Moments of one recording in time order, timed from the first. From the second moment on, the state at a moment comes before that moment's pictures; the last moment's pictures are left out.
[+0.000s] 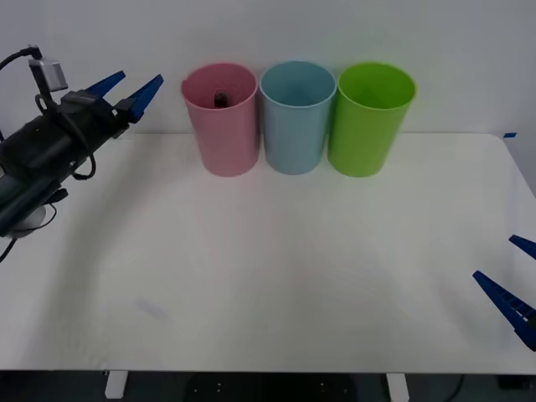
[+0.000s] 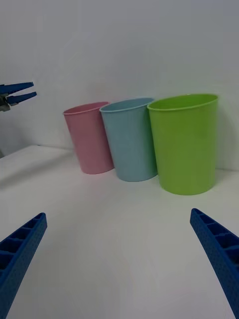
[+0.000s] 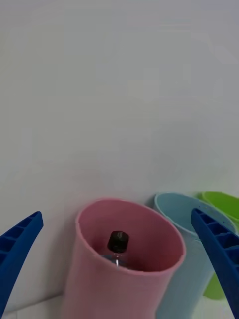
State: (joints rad) right arm 0.35 -0.40 -0.52 -1.66 0.96 -1.22 0.00; left arm -0.49 0.56 0.06 -1.19 -0.90 -0.65 0.15
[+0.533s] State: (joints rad) right arm 0.35 -0.40 -0.52 -1.66 0.96 -1.22 0.00; left arm -0.26 0.61 0.28 -1.22 -0.94 -0.95 0.10
